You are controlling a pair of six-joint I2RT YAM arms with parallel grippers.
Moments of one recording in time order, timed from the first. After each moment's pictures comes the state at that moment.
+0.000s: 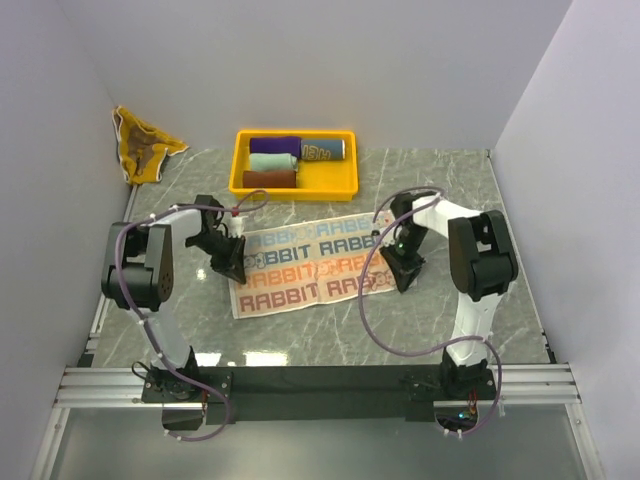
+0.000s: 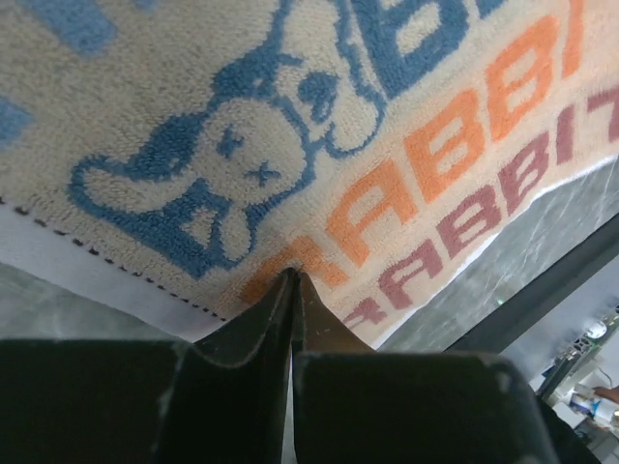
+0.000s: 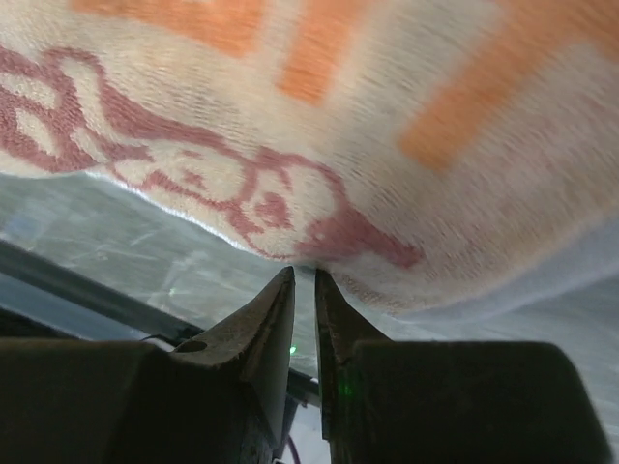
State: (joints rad) left arm -0.08 1.82 1.08 -0.76 0.54 0.22; right arm 0.21 1.96 1.28 -1.08 -0.24 -0.33
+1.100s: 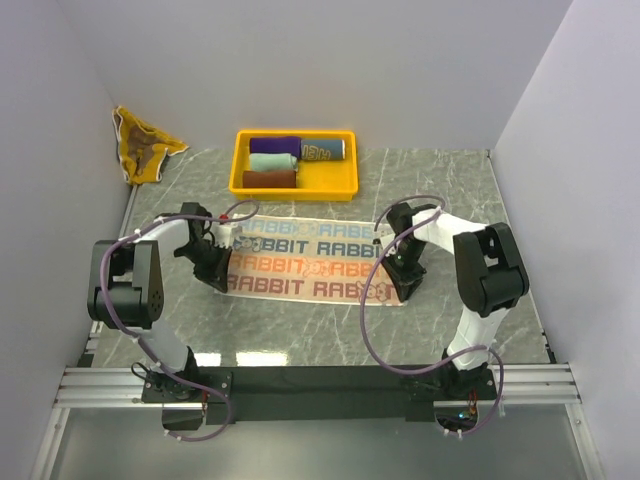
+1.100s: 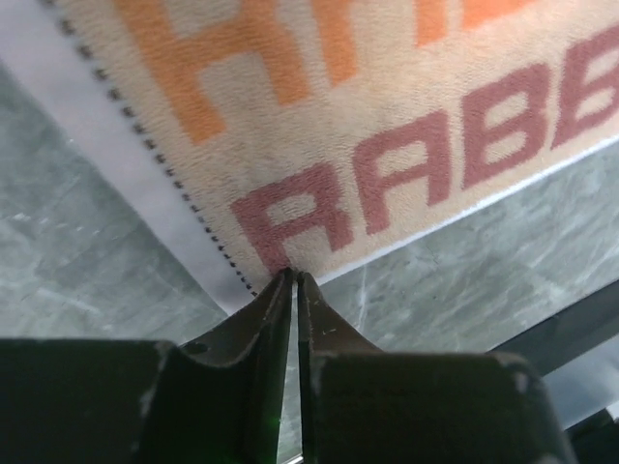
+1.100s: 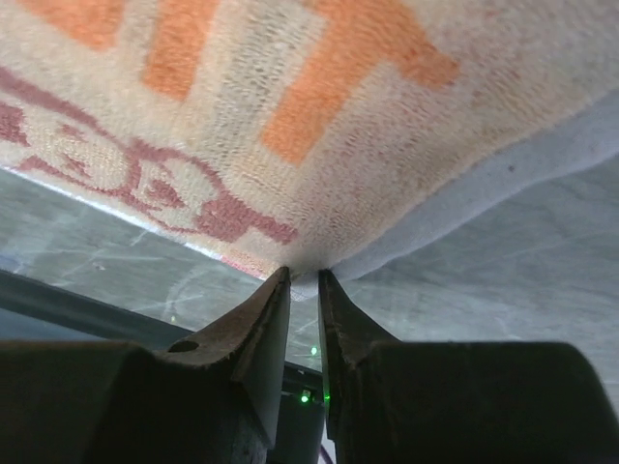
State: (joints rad) left arm -0.01 1.70 0.98 -0.80 0.38 0.33; right arm 0.29 1.82 1.10 -0.98 -0.17 -0.20
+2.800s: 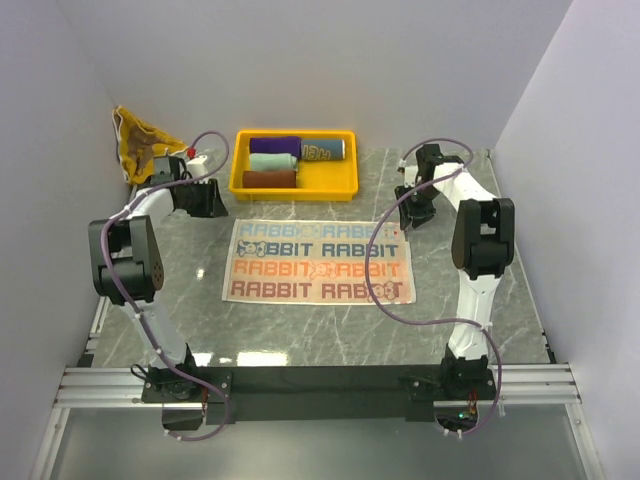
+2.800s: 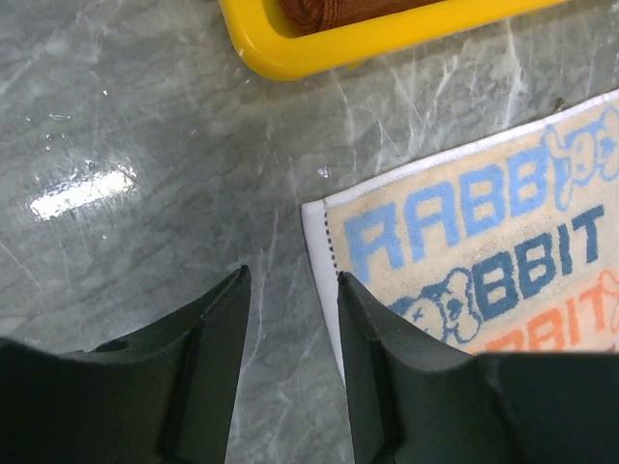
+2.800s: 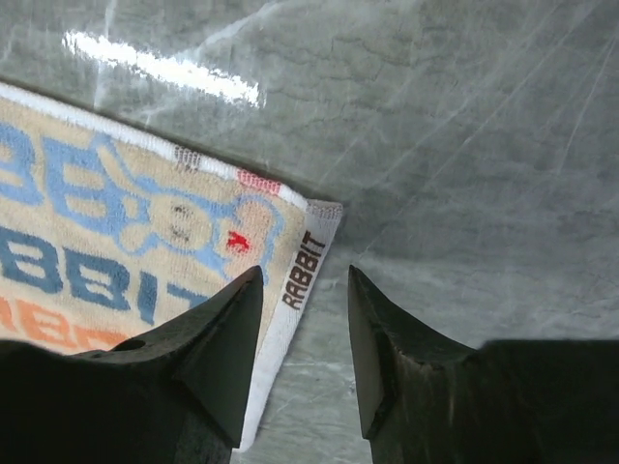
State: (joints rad) left arm 0.12 1.90 1.33 -0.37 0.55 0.14; right arm 0.06 2.16 1.74 -0.92 -0.19 -0.15
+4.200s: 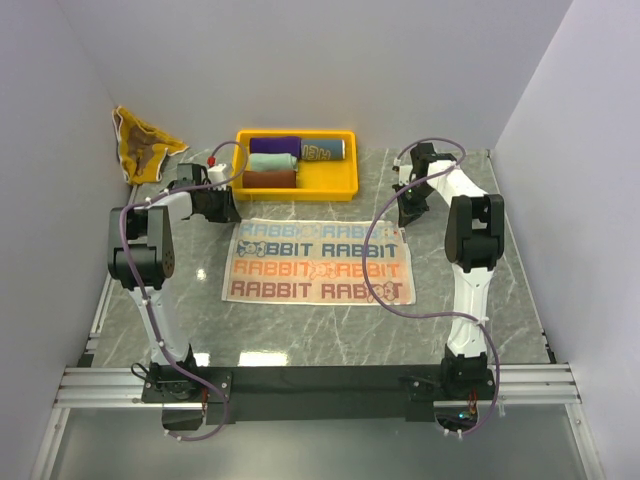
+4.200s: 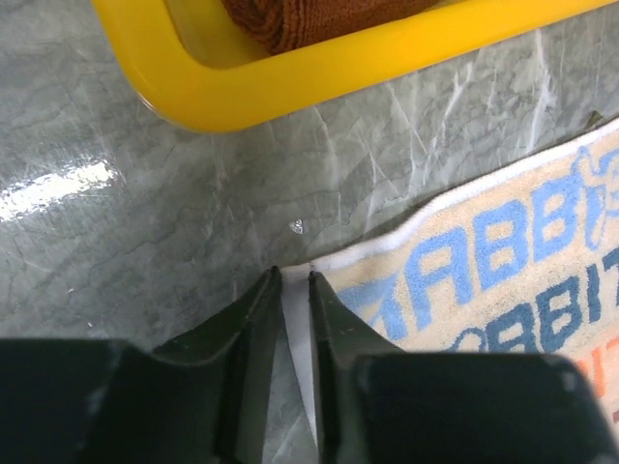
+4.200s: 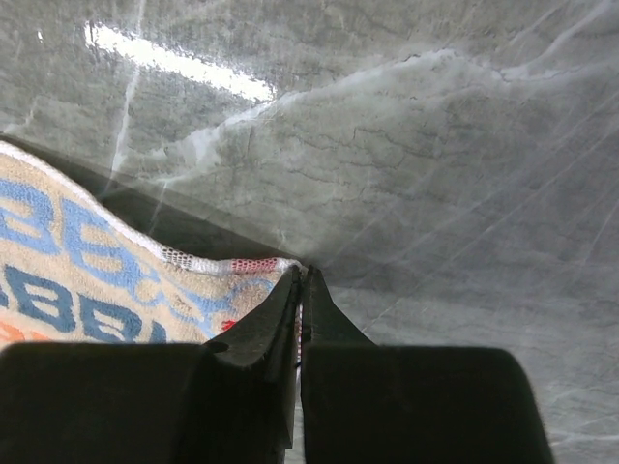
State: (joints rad) left arm 0.03 2.04 1.33 -0.25 0.53 0.08; right arm 0.07 2.28 1.86 -0.94 -0.23 -0.15
